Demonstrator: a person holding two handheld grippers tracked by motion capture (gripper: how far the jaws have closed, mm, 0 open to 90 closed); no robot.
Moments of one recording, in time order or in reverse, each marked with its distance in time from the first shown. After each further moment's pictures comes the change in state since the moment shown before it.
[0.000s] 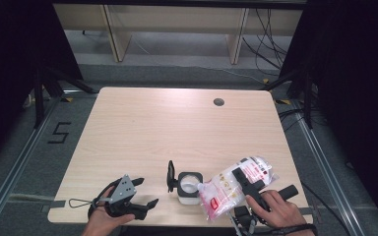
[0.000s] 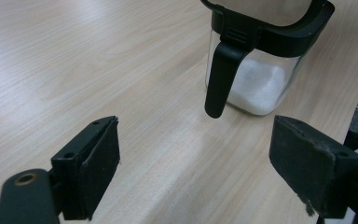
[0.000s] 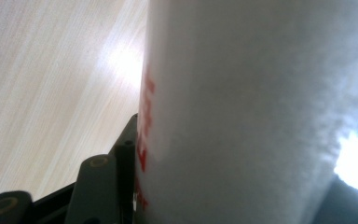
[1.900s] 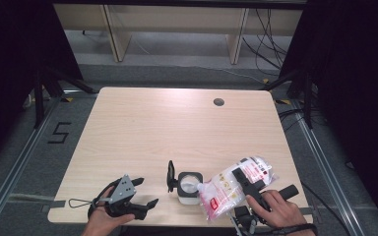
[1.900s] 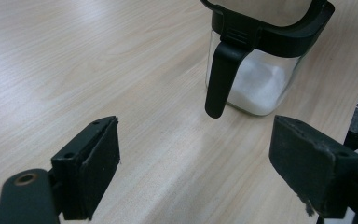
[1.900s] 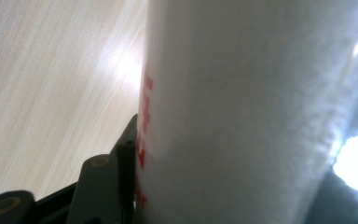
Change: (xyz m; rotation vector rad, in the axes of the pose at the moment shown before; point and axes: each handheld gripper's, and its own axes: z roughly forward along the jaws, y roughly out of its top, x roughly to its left) left arm 0.000 0.000 0.000 -0.004 0.000 0.004; right arm 0.000 -0.001 -0.001 -0.008 0.000 0.019
